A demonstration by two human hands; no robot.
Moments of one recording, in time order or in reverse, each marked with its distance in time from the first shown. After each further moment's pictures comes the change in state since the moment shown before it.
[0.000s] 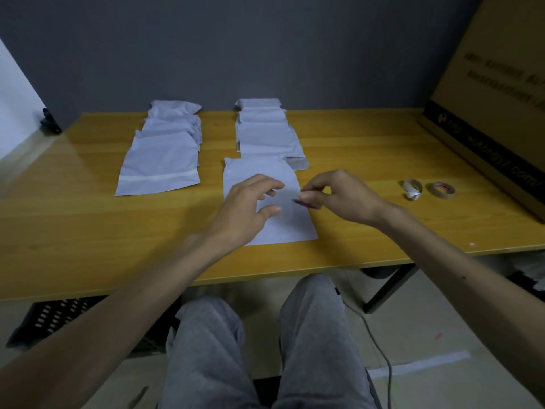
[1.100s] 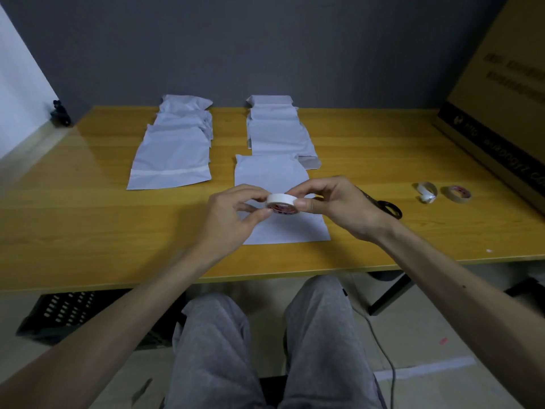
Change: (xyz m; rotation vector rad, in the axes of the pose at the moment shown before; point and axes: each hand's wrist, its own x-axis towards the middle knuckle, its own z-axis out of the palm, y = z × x) left_hand -0.030 -0.020 -0.014 -0.229 0.207 -0.071; right_hand 0.000 -0.022 0.027 0.614 -0.045 0.000
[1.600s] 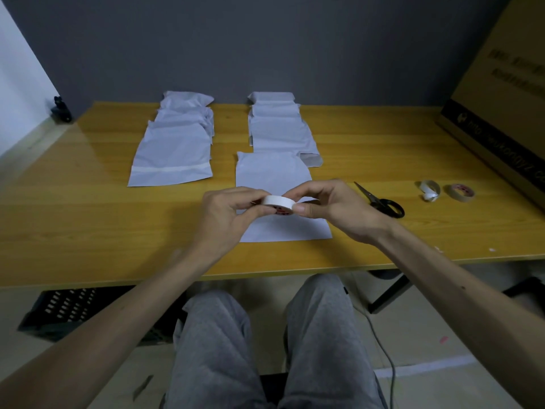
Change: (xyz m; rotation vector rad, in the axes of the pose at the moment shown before) left_hand -0.003 0.004 -0.004 0.035 0.054 0.097; right_hand -0.001 0.003 0.007 0.092 -0.070 0.034
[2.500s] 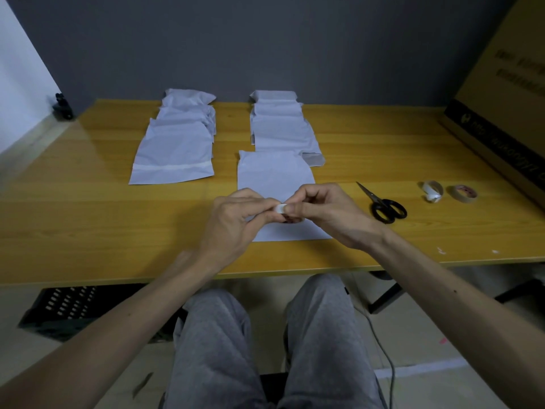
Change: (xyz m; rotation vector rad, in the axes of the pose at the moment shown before) left_hand -0.007 -0.001 0.002 0.126 -0.063 0.164; right_hand 0.005 0.010 0.015 0.188 0.029 -0.001
